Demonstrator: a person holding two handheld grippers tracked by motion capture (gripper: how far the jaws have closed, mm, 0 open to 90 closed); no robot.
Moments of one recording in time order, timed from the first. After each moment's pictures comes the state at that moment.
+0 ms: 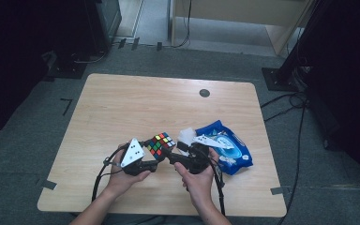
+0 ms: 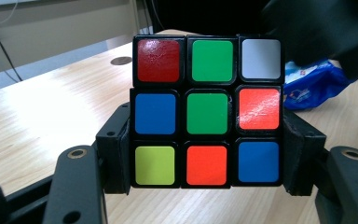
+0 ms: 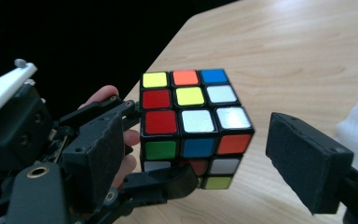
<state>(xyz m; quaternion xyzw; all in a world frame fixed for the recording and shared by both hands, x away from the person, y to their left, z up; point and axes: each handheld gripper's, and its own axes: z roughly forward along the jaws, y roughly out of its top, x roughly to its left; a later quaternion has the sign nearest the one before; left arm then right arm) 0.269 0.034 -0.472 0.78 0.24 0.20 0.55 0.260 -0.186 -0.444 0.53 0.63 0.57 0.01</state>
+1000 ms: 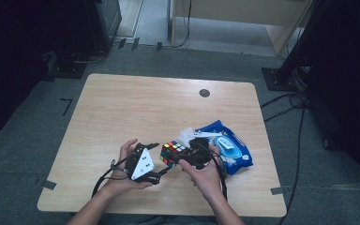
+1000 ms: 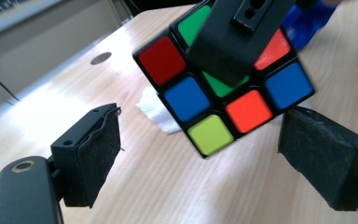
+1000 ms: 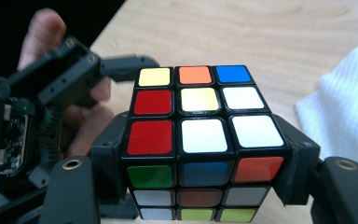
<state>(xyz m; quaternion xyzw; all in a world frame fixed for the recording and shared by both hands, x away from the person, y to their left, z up) 0.257 0.022 -0.485 0.83 0.11 0.27 0.47 0.281 -0.197 -0.444 0.50 0.74 0.45 -0.04</state>
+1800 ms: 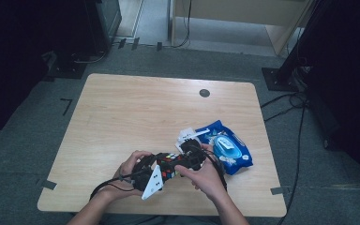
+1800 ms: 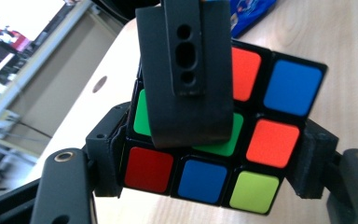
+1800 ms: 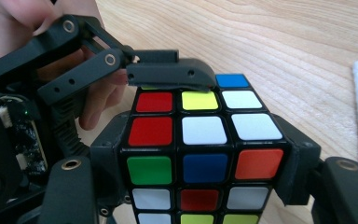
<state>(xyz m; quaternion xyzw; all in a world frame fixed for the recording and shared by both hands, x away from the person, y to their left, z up) 0.234 0.008 -0.490 0.85 -0.01 0.32 0.42 0.283 -0.185 -0.442 0.45 0.80 0.38 -0.10</state>
